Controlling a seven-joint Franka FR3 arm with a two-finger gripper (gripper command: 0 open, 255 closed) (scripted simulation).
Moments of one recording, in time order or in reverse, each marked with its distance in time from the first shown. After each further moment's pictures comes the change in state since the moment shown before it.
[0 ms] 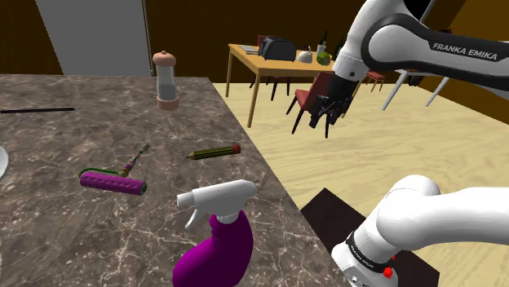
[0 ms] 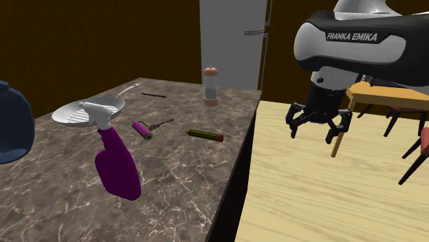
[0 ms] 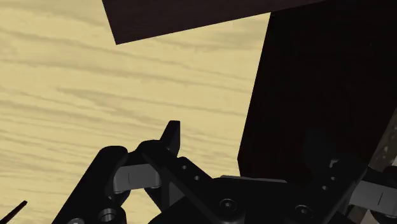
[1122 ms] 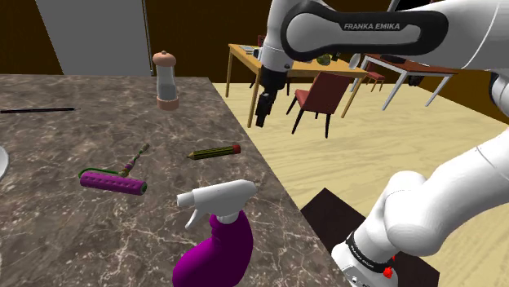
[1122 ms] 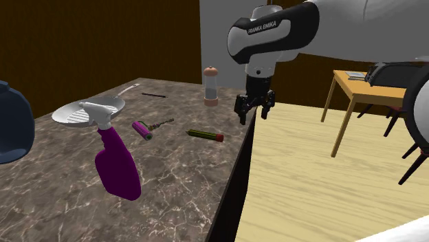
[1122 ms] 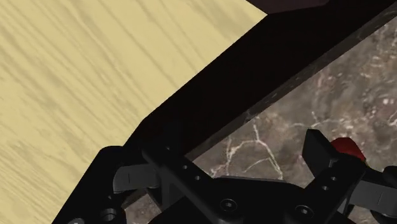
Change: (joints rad) arm 0.255 0.498 0.066 0.350 0.021 0.106 -0.430
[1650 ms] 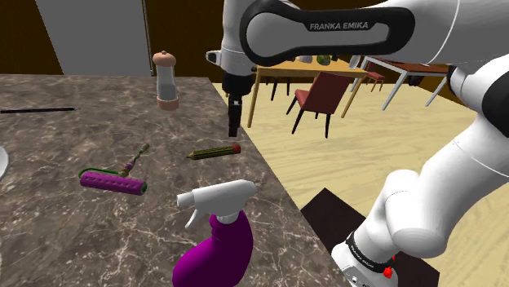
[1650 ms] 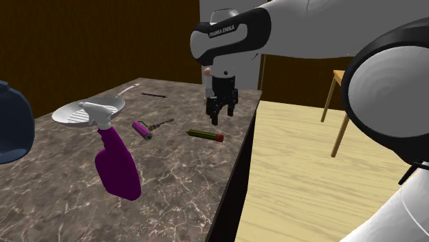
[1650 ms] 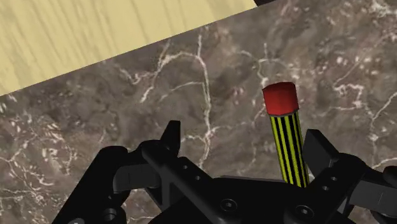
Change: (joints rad) arm 0.108 0.194 0.084 0.183 -0.006 -0.009 -0.199
